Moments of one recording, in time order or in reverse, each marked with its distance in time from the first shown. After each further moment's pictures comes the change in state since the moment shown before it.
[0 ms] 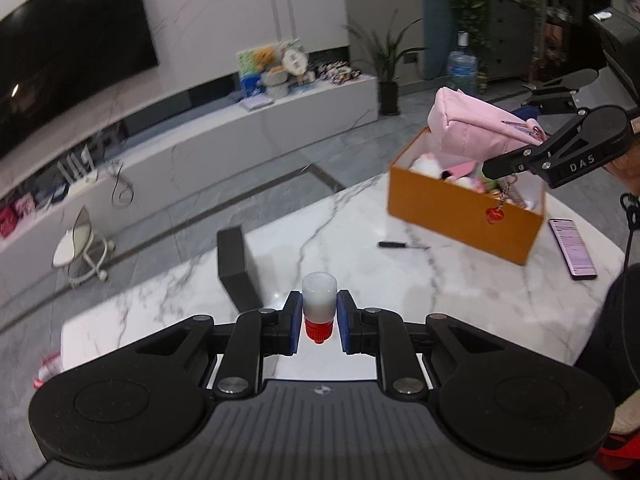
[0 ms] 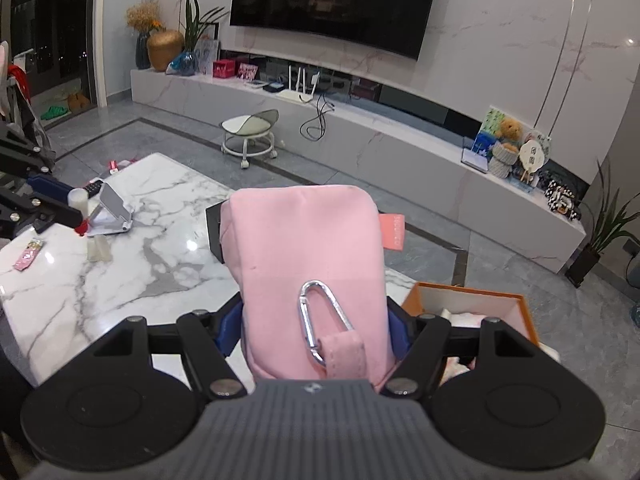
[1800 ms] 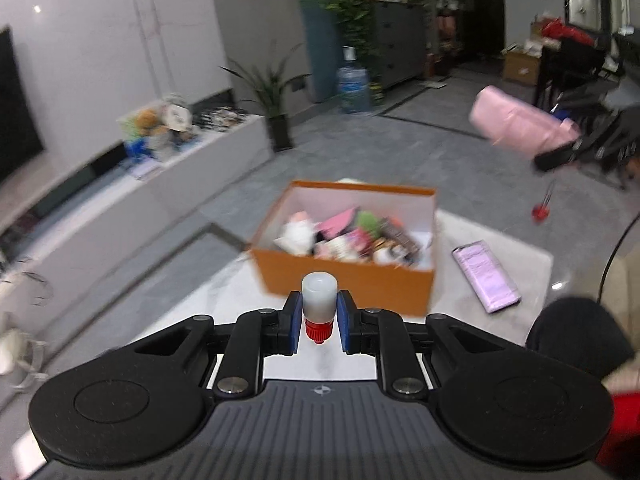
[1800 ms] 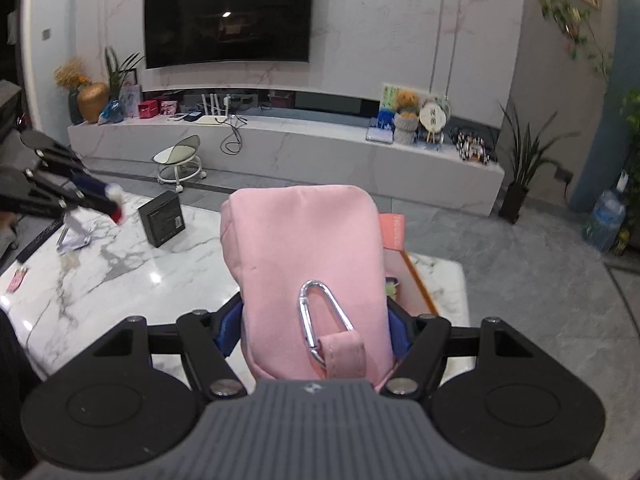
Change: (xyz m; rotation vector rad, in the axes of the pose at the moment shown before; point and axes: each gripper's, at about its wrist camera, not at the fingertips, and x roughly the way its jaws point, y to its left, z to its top) left arm 0.071 -0.128 0.086 0.208 -0.089 -0.263; right arm -0.134 -0.121 -0.118 0.250 -0.035 -0.130
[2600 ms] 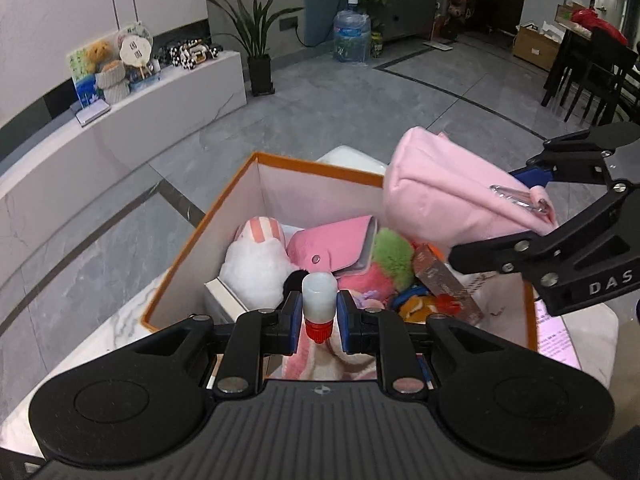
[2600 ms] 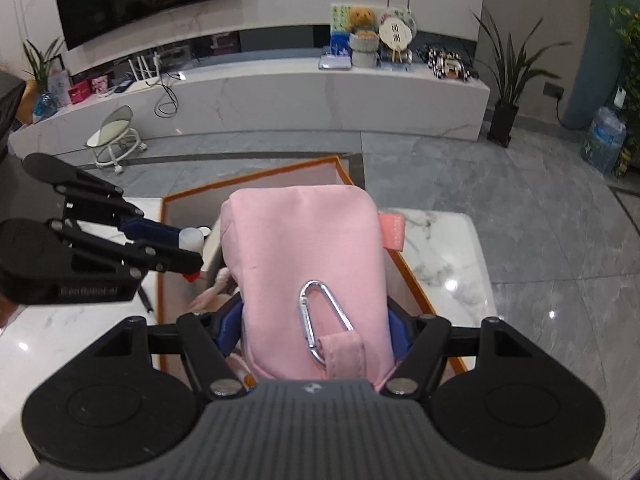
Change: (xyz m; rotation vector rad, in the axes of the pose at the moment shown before) left arm 0.255 0.025 0.057 -0.095 0.173 -0.056; right arm 0.237 -0.097 0.017 0.160 0.192 -0.063
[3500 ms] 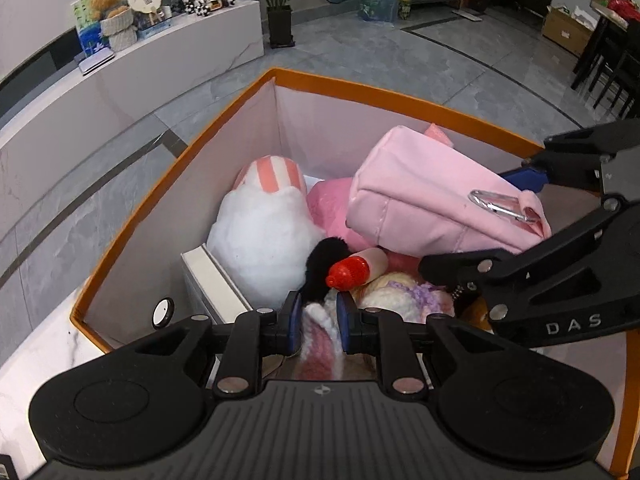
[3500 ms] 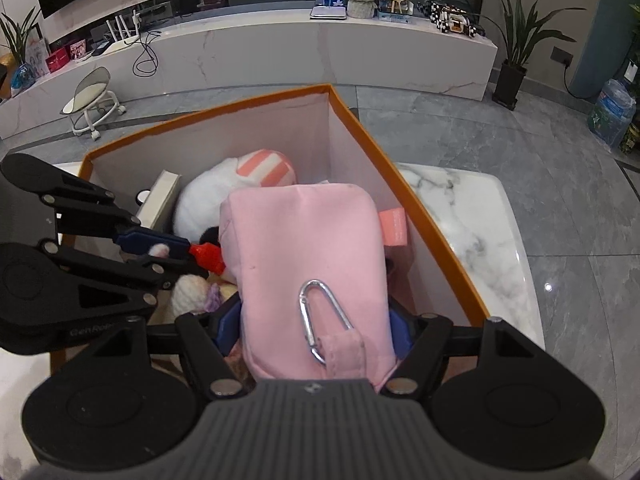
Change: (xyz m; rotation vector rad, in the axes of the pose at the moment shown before) left arm 0.079 0.017 -0.005 -0.070 0.121 0.029; right arm 0.099 -0.002 -0.001 -0.002 0.116 -0.032
